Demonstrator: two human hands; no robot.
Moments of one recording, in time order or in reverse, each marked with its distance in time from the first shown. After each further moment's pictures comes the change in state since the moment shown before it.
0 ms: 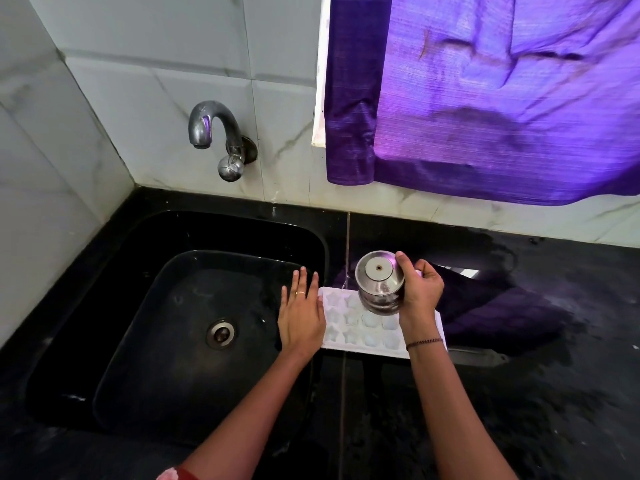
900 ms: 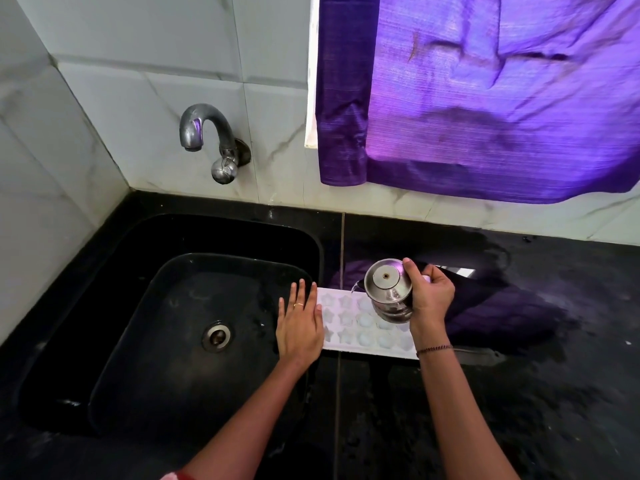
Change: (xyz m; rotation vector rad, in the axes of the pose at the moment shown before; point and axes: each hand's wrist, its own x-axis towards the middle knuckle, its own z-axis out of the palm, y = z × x) left_hand -0.011 0.001 0.013 -0.013 -0.083 -0.022; right_hand 0.007 -0.004 -0.025 -0.143 0.048 -0.094
